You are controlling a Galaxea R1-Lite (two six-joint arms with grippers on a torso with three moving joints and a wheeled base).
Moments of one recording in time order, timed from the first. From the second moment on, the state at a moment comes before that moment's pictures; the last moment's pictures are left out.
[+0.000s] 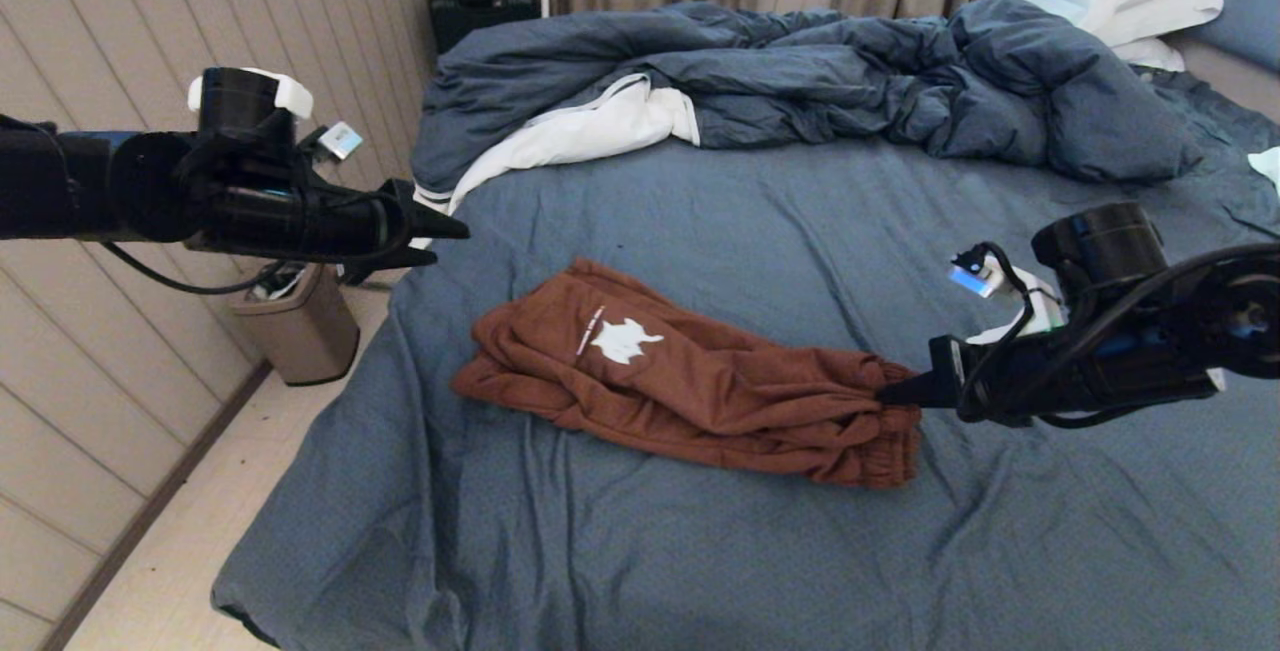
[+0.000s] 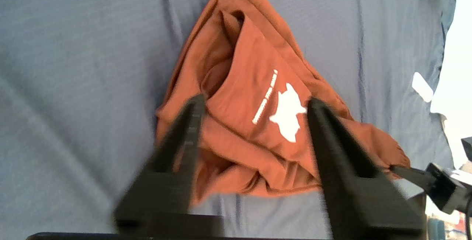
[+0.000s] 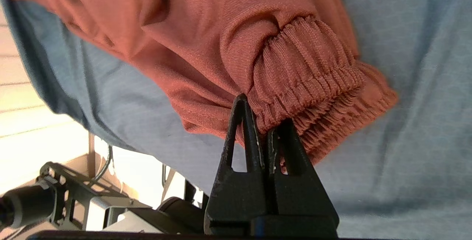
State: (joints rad) left arm -0.13 1.93 -1.58 0.18 -0.48 -0.48; right arm 0.07 1.71 -1.10 0.21 0.48 0.20
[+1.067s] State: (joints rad) left arm -0.13 1.66 -1.13 0.00 -0.48 -0.49; right arm 0.08 1.68 -1.12 0.21 0.48 0.20
